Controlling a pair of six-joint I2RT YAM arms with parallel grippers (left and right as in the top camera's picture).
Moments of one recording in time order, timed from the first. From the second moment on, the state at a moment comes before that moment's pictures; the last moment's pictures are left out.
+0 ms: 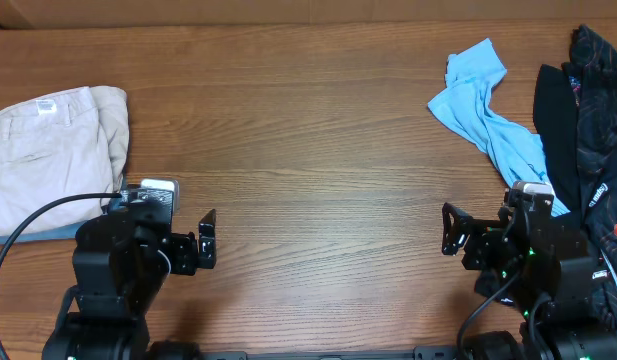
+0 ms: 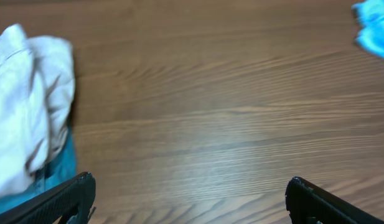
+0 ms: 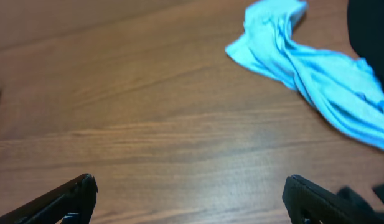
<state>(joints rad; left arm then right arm) -0.06 0.66 0.91 -0.91 0.07 0.00 0.14 0.56 0.79 -0.86 -0.03 0.28</state>
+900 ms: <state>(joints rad) -0.06 0.70 0.90 -0.92 0.02 0.00 0.14 0.51 0.79 -0.91 -0.02 0.28</state>
